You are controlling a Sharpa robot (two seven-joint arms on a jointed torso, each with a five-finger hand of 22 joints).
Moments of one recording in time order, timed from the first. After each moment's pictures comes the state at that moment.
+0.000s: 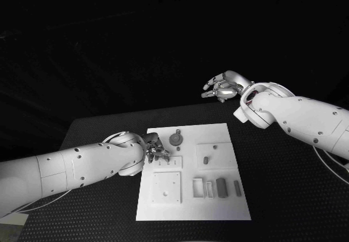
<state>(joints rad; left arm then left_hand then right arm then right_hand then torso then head) 1.23 -0.60 -0.21 1.37 -1.09 -0.19 -0.47 0.99 0.01 0.37 -0.12 0.36 1.12 0.05 0.27 0.79 1.26 -0.06 0.80 0.72 1.09 -0.13 1.26 0.61 0.01 1.27 -0.23 0.28 1.31 1.29 -0.68 0.07 1.22 -1.06 -0.30 -0.01 0.98 -0.13 0.53 -0.25 0.07 0.85 0.15 0.22 0.52 0.98 0.04 1.15 0.93 1.20 -0.06 1.37 0.86 0.25 1.14 0.00 0.82 1.31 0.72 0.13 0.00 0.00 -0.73</state>
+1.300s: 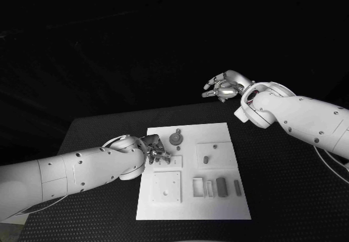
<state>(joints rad) 1.20 -0.61 -0.21 1.38 -1.15 -0.24 -0.45 0.99 0.01 0.38 -0.12 0.37 1.12 0.05 0.27 0.79 1.26 -0.06 0.80 0.72 1.09 -0.13 1.26 0.61 0.01 1.27 -0.23 0.29 1.31 1.29 -0.69 0.07 1.22 -1.05 -0.30 -0.01 0.98 -0.13 0.53 -0.25 0.07 0.85 0.15 0.22 0.52 0.98 0.04 1.16 0.93 1.20 -0.06 1.37 0.86 0.25 1.14 0.00 0.82 1.31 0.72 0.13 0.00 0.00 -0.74</state>
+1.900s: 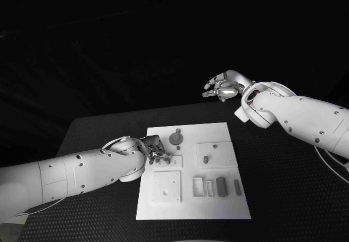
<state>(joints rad) 1.19 -0.61 -0.21 1.38 -1.18 -0.25 -0.44 0.99 0.01 0.38 -0.12 0.37 1.12 0.05 0.27 0.79 1.26 -0.06 0.80 0.72 1.09 -0.13 1.26 0.61 0.01 1.28 -0.23 0.29 1.31 1.29 -0.69 0.07 1.22 -1.05 -0.30 -0.01 0.98 -0.13 0.54 -0.24 0.07 0.85 0.15 0.22 0.52 0.98 0.04 1.16 0.93 1.20 -0.06 1.37 0.86 0.25 1.14 0.00 0.82 1.31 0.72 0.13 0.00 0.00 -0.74</state>
